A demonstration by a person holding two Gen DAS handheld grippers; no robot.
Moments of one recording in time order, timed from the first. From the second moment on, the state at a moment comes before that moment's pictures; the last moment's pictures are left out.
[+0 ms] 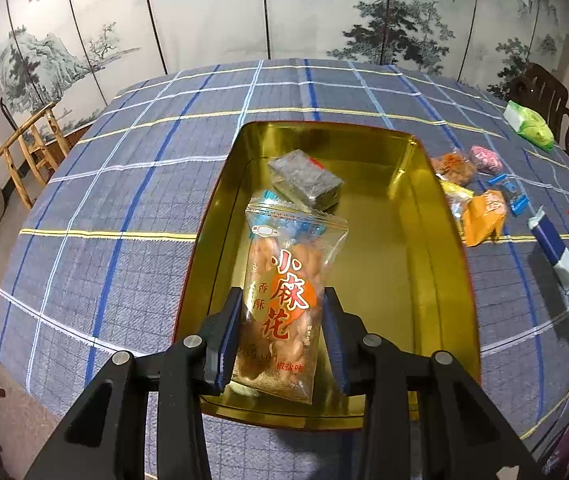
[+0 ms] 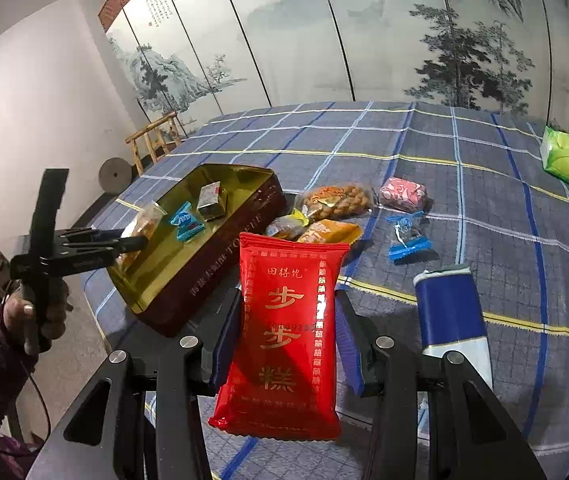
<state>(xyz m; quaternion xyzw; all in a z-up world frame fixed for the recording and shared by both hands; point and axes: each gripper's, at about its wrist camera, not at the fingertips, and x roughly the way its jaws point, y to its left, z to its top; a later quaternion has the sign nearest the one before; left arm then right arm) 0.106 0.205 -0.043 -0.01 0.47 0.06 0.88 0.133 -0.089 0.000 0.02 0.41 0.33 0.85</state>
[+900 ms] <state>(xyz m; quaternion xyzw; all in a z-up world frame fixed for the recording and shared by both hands) 0.087 0.208 -0.026 0.01 0.43 0.07 0.90 0.156 -0.018 0.031 0.02 0.39 0.38 0.84</state>
